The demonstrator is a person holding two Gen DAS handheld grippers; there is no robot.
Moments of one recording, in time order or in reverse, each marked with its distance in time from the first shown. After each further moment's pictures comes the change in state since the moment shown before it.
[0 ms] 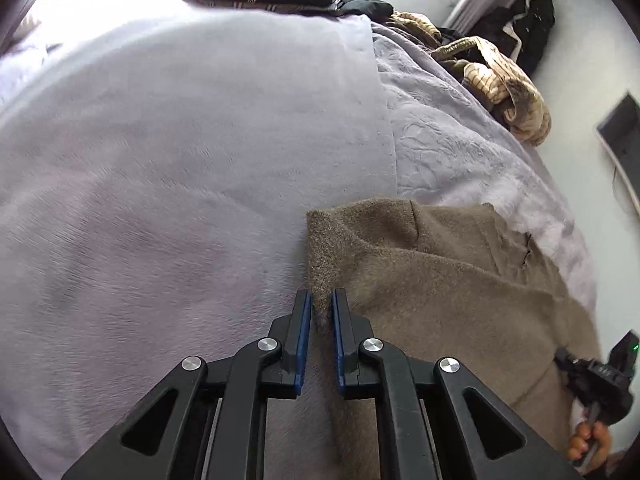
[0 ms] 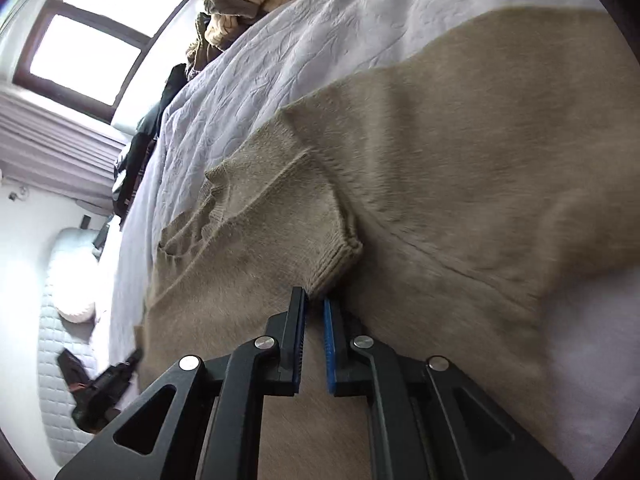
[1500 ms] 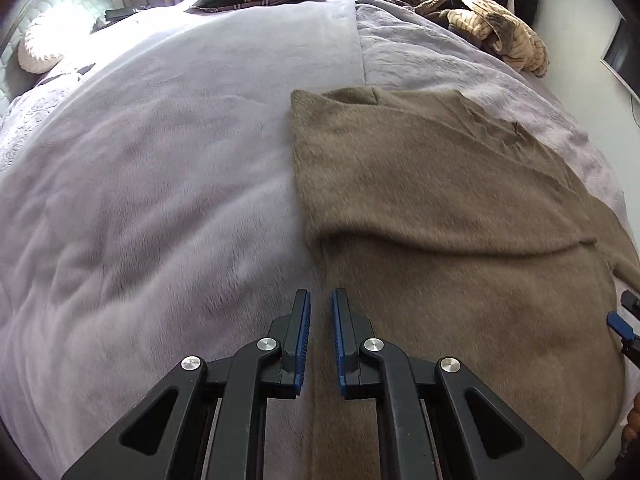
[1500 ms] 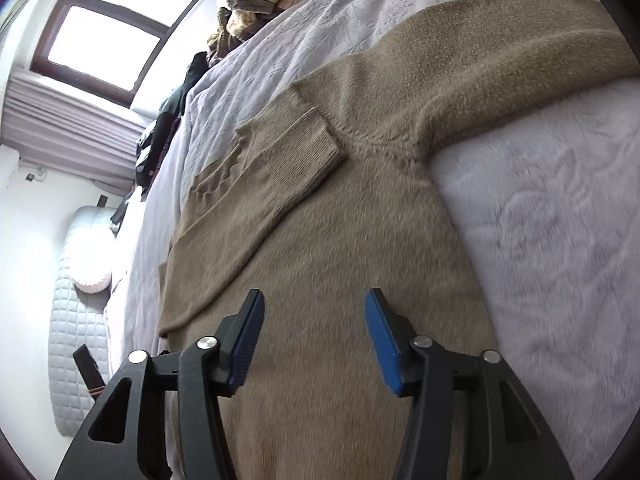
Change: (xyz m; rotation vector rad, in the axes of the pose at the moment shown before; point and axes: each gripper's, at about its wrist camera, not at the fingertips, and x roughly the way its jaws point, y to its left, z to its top) left arm -0.058 -0.045 -0.124 0.104 0.049 0.185; right arm -0.078 -0.023 -0.072 -0.038 0.056 0.069
